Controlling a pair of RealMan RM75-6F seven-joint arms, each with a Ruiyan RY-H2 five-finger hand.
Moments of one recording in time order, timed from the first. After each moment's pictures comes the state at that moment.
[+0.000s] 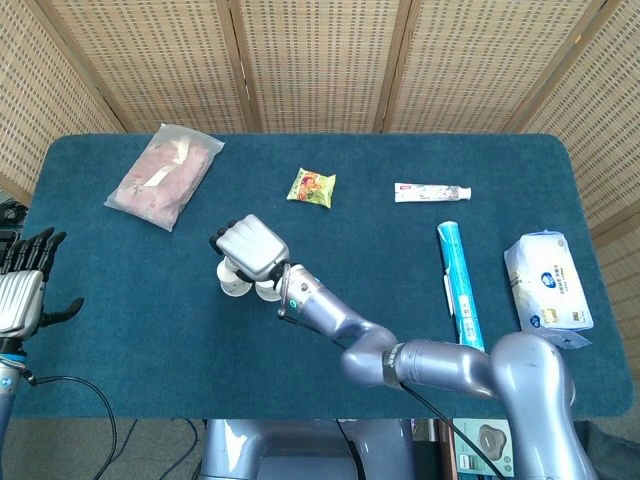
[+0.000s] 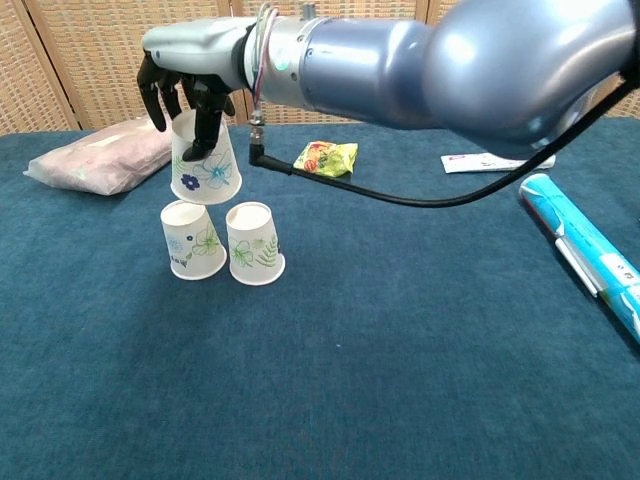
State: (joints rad) left arm -0.27 -1.11 -0.14 -1.65 1.24 1.30 0.08; right arm 1.35 -1.74 0.41 -1.25 -0.94 0.72 -0.51
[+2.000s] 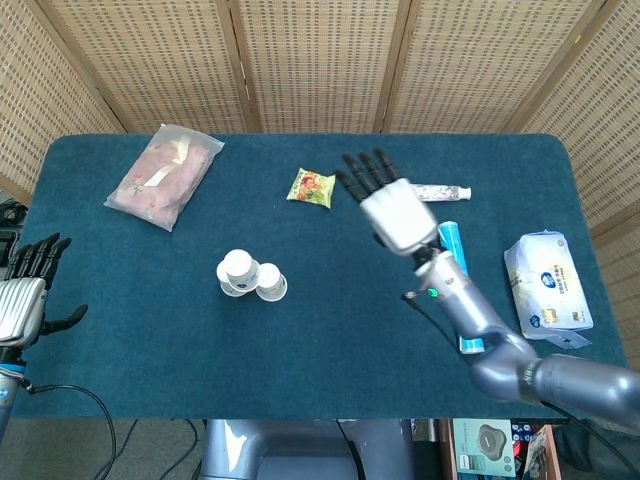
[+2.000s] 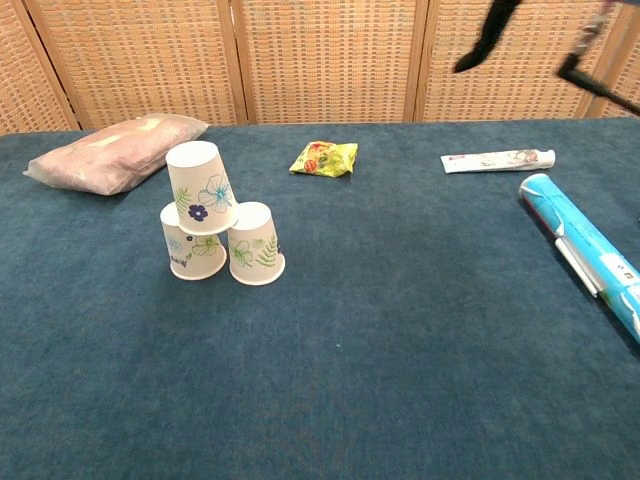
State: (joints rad) left arm -0.24 -1.08 -0.11 -1.69 1.33 1.33 0.04; right arm 1.01 -1.21 0.13 -1.62 -1.12 1.15 -0.48
